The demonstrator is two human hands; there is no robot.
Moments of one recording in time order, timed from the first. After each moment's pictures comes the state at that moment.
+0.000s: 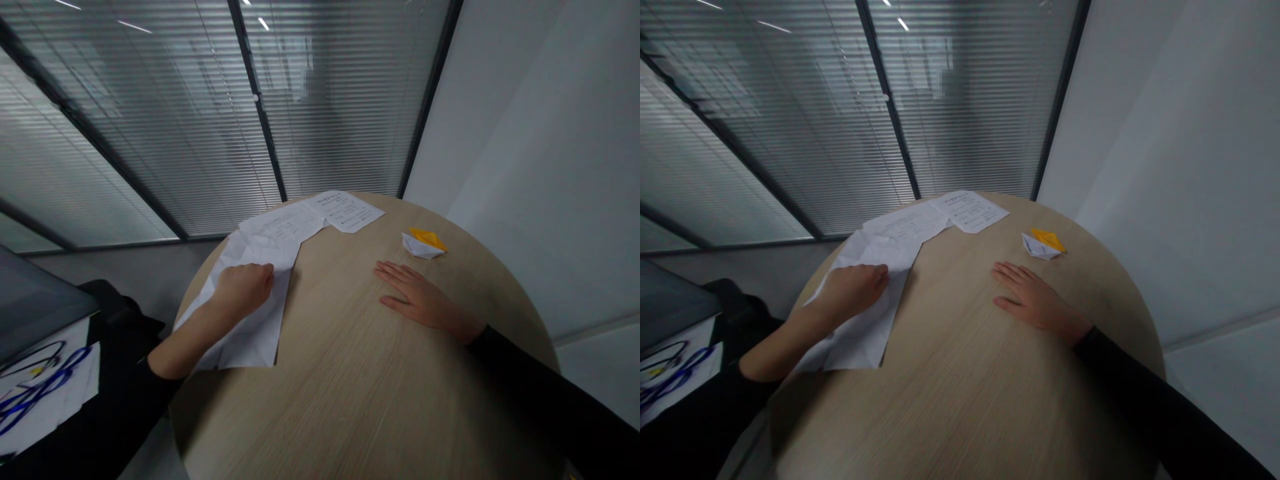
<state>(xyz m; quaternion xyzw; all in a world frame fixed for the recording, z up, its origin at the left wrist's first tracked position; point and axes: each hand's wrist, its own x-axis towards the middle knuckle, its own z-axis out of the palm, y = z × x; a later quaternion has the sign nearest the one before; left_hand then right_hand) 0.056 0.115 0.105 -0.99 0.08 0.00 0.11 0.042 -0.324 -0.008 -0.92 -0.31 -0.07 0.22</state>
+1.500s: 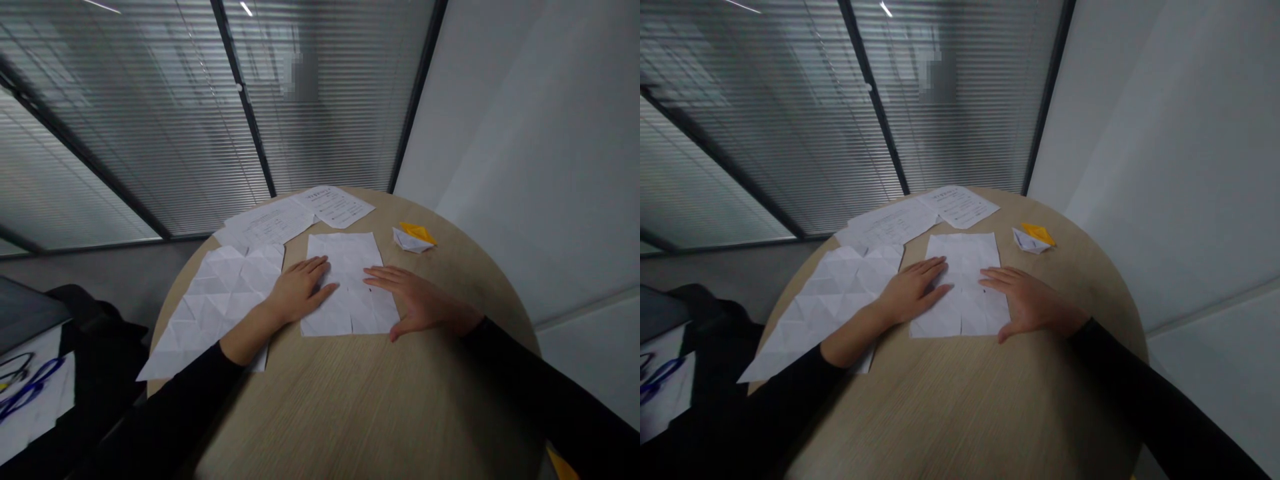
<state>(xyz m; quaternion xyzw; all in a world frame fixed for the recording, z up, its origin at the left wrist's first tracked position) 0.075 0.035 0.029 -0.92 0.37 -0.08 -0.12 0.039 -0.341 0.003 -0.87 -0.44 -0.02 0.24</state>
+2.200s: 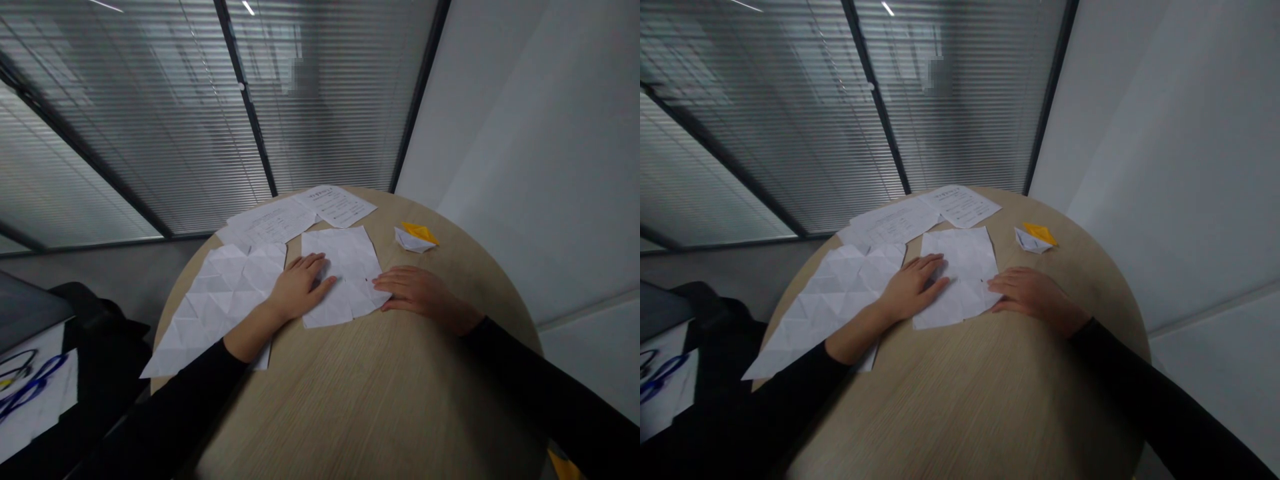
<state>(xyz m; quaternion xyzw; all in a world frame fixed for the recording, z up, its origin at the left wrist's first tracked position) 0.078 0.035 0.027 -0.92 0.34 -0.10 -0.17 0.042 -0.341 0.000 -0.88 -0.42 -0.10 0.20</state>
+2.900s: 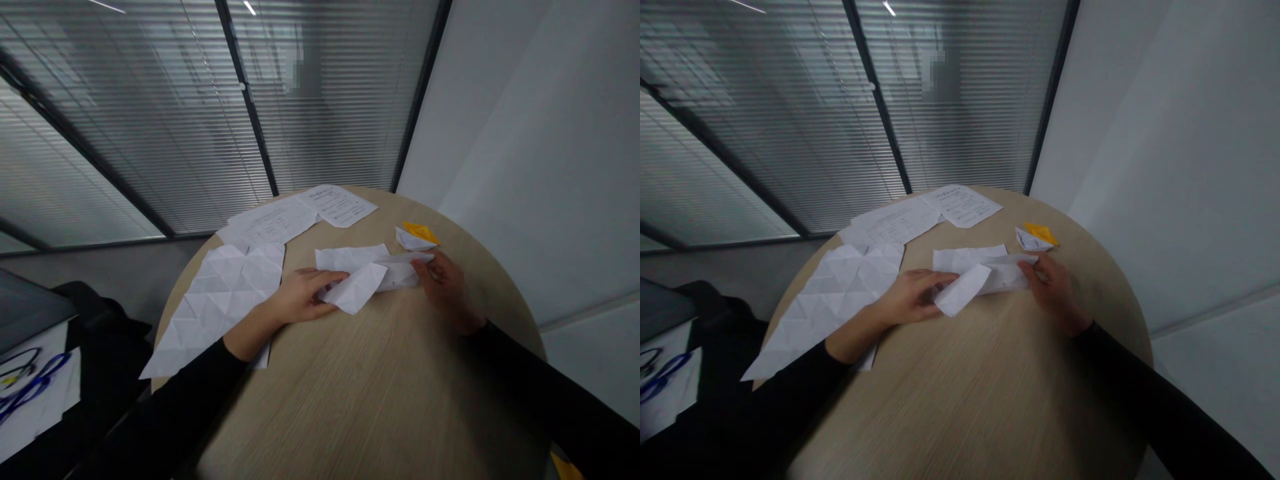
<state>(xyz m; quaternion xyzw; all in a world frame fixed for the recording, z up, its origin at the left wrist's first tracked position) 0.065 0.037 0.046 -0.82 0.49 -0.06 -0.30 0.029 -0.340 0.004 -0.84 -0.09 -0.35 0.40</state>
